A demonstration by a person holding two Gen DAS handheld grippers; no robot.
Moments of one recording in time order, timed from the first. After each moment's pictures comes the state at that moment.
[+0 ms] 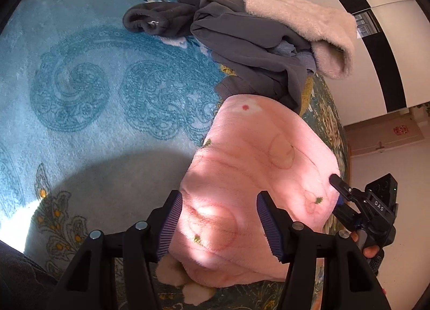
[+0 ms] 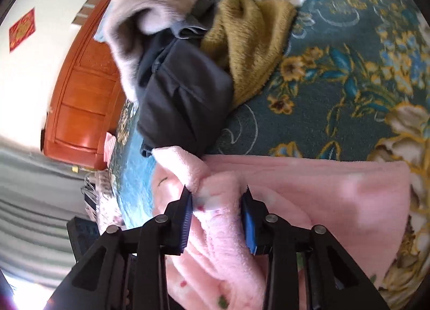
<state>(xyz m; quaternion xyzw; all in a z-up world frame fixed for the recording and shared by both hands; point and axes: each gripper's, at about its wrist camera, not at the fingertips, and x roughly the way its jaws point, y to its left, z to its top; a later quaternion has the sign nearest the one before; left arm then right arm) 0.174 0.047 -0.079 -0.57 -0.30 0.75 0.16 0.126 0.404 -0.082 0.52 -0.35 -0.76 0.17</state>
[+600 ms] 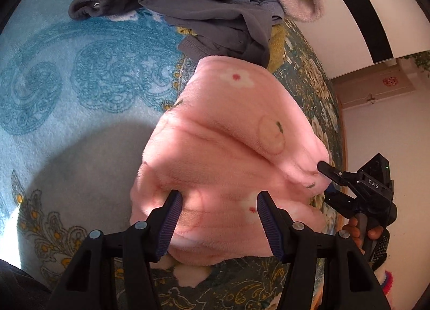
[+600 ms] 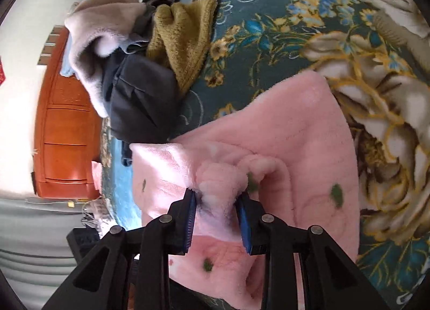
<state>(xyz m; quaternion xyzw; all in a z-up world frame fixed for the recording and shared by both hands) 0.178 0.091 -0.081 -0.62 -0.23 0.71 0.24 0.184 0.438 -0.109 0.54 -0.44 -0.72 0.07</state>
